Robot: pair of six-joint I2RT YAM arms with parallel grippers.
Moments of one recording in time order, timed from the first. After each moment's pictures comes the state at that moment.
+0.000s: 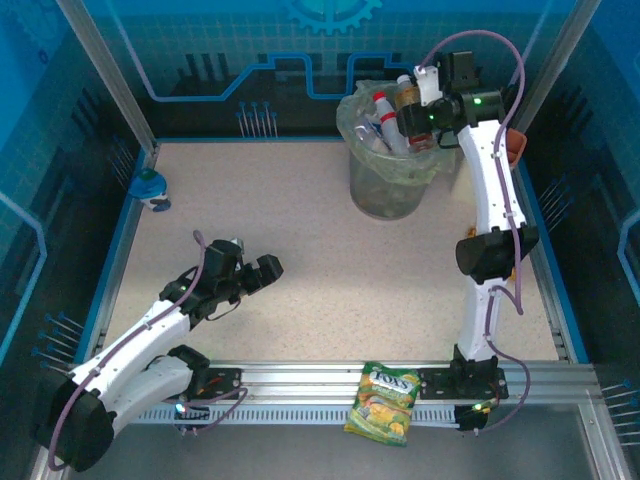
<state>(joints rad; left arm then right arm) -0.43 0.90 0.53 -0.45 0.12 -0.93 0.14 2.13 2.57 -1.23 -0.11 -0.13</state>
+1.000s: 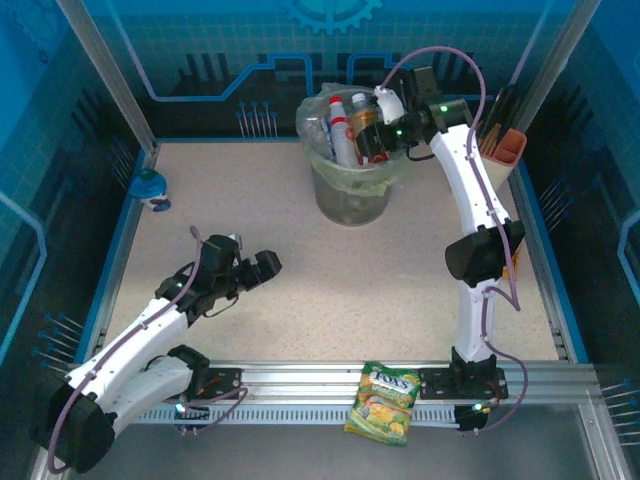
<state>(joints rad) -0.41 0.89 0.59 -0.50 0.11 -0.90 0.28 2.12 2.47 -1.25 -0.32 -0.08</state>
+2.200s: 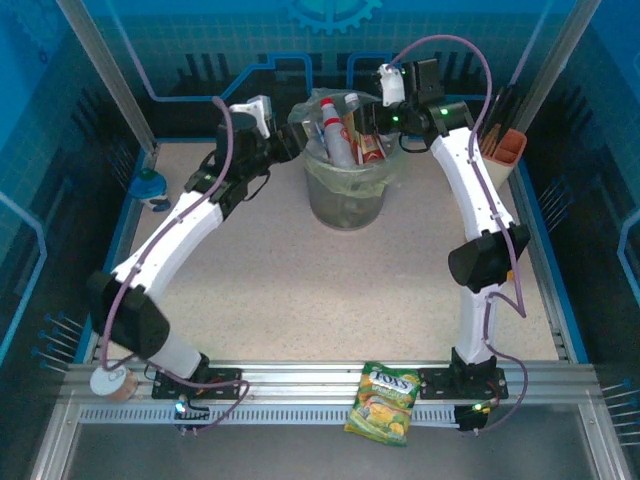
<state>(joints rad) -0.36 1.57 1.51 -0.20 0.07 -0.61 0.29 2.06 2.38 -0.95 -0.28 0.09</state>
